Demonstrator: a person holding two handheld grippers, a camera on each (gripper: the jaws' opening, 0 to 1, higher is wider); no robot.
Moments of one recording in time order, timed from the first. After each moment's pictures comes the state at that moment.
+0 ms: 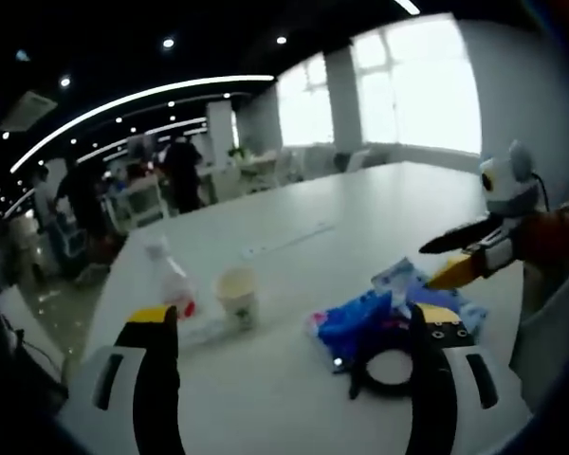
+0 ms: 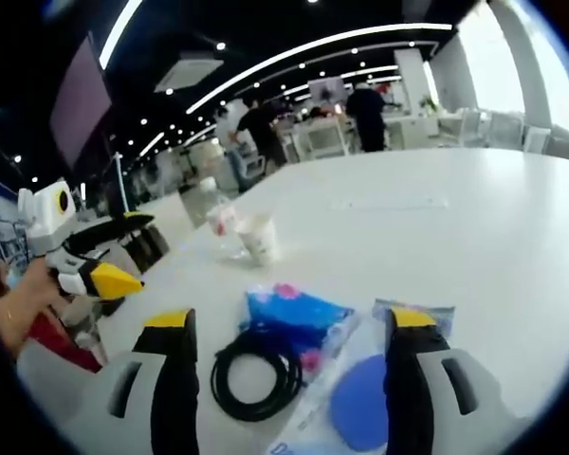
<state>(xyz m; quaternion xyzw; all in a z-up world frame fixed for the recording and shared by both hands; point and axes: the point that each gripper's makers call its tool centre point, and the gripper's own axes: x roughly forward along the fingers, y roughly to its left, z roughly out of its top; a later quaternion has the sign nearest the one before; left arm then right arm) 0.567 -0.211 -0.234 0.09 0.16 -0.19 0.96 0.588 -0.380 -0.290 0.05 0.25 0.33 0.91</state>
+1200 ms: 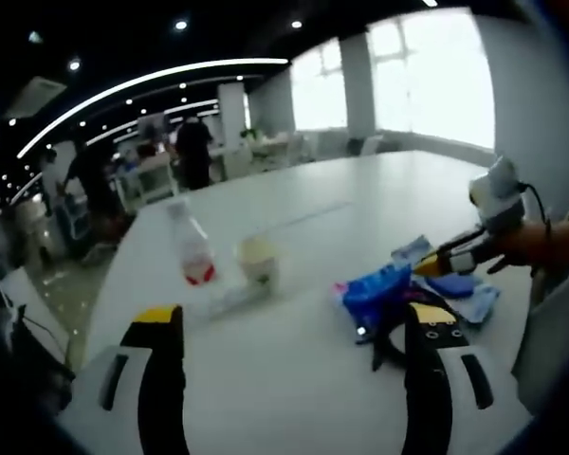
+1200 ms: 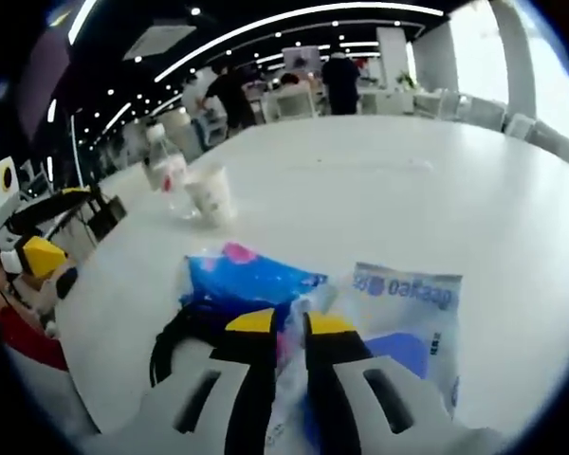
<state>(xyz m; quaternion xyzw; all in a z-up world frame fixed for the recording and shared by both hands) 0.564 -0.175 -0.265 0.09 0.20 -0.16 0.96 0.610 -0.383 -0.362 0.00 0.32 0.25 0.91</state>
